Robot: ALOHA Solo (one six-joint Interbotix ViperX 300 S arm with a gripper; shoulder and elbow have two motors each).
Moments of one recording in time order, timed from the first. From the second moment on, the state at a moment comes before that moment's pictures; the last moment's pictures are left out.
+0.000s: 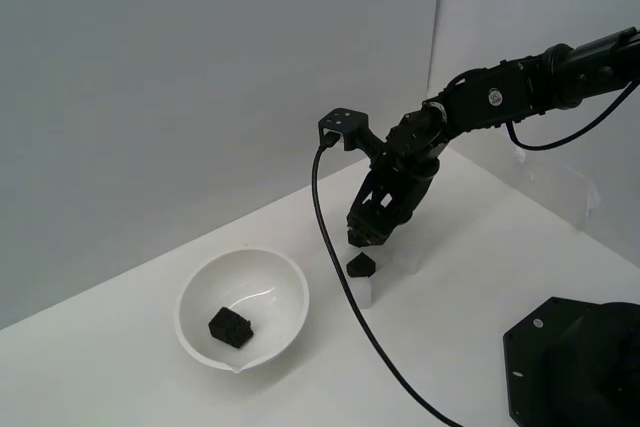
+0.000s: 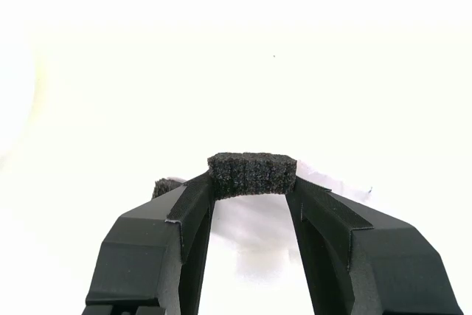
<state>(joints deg) -11.1 99.4 99.1 139.6 139.7 -16.1 30.2 22.9</state>
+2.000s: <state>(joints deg) -21.4 110.7 110.3 138.3 138.5 -19.0 35.2 16.9</state>
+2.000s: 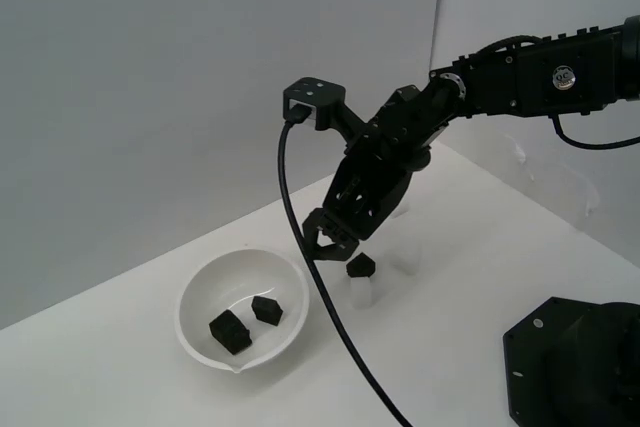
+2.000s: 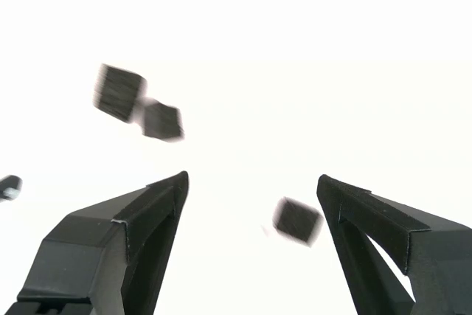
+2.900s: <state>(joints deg) -17.6 99.8 99.6 141.7 141.8 -17.1 31.3 17.8</state>
